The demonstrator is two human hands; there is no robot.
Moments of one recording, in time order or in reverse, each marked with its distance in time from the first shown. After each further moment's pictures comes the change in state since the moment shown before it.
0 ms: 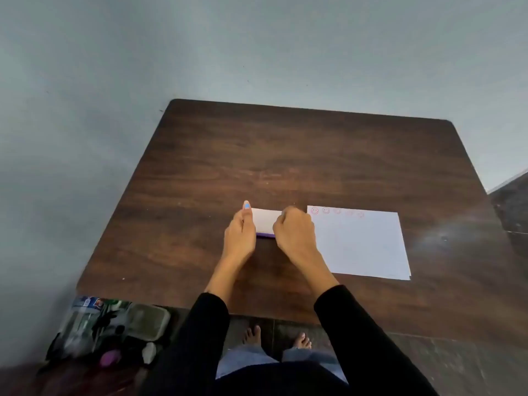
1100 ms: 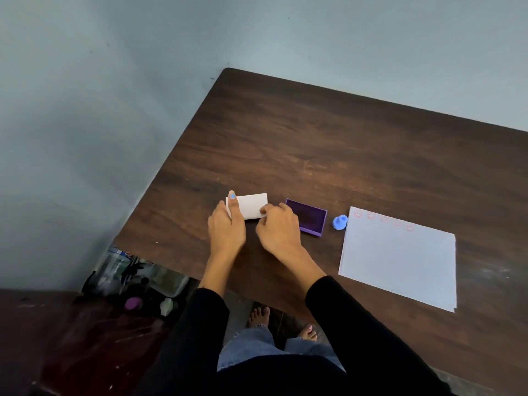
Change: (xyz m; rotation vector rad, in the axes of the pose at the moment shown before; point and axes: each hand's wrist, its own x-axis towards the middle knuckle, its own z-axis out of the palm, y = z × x) left_hand 0.010 -0.043 -0.059 0.072 0.399 -0.049; right_hand -0.005 -0.044 0.069 -0.167 -0.325 -0.271
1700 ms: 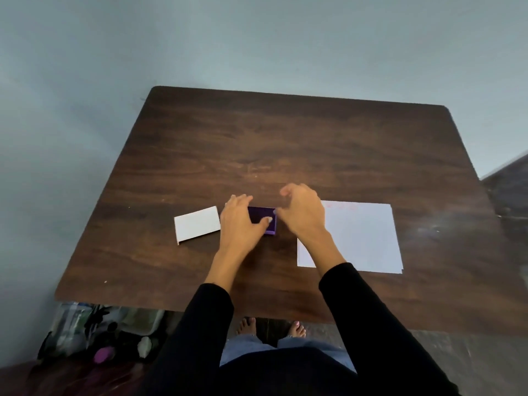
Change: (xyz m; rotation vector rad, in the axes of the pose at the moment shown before) left_hand -0.022 0.050 0.074 0.354 -0.388 0.437; right_hand -0.004 0.090 -0.085 0.035 0.340 0.170
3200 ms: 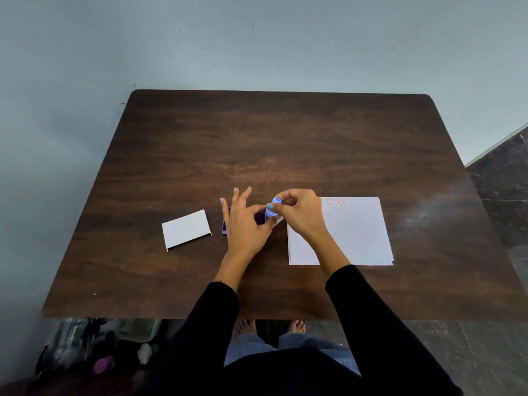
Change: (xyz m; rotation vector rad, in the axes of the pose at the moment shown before) left_hand 0.004 0.012 0.035 -0.003 0.099 0.148; right_hand 0.001 0.029 0.000 0.515 -0.050 0.143
